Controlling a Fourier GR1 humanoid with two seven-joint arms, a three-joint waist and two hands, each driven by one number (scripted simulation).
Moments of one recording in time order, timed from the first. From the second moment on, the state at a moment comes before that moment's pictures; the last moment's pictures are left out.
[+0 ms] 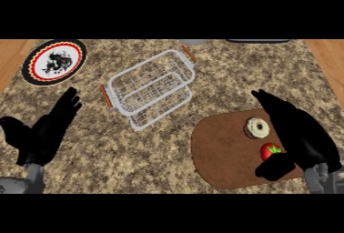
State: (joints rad) left arm -0.08 0.46 -0.16 -1.56 0.36 0.15 0.16; right arm -0.31 -0.58 0.43 -1.95 0.45 0.29 0.92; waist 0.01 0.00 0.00
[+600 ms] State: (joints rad) left arm -0.05 0.42 -0.11 -1.56 0.32 0.10 0.16; right arm -0.28 -0.41 0.45 -1.71 0.67 0.24 0.89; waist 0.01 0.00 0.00
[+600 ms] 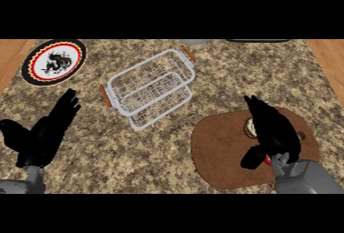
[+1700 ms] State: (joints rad) left arm -0.06 0.31 -0.04 -1.58 0.20 0.04 0.21; right arm -0.23 -0.33 0.32 -1.43 0.89 0.23 0.61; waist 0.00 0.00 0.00
